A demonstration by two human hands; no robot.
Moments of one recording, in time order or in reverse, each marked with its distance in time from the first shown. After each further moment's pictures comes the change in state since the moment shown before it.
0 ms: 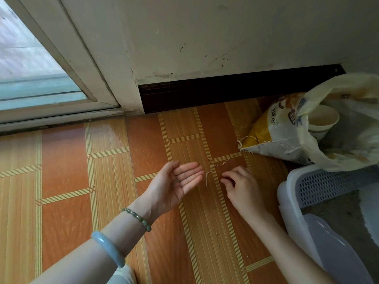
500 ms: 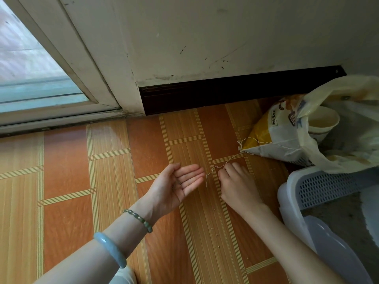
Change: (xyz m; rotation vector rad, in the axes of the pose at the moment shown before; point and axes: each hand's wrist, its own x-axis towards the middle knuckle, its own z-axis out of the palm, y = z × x) left_hand 0.002 -0.002 0.000 0.009 0.033 -0.007; right_hand 0.014 -0.011 -0.003 -0.383 -0.101 -0.291
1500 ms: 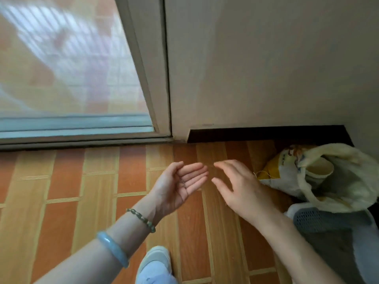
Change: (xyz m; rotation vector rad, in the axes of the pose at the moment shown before) left_hand -0.141 0.076 0.048 -0.097 0.039 0.174; right_hand 0.041 -0.095 -0.207 0.400 -0.076 -0.073
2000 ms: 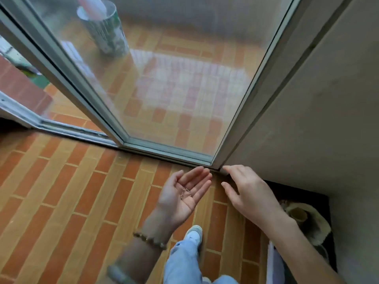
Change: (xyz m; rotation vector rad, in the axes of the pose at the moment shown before) left_hand -0.449 0.123 0.155 -0.374 0.078 0.335; right_hand -0.032 -0.326 -0.325 -0.132 -0.050 -0.366
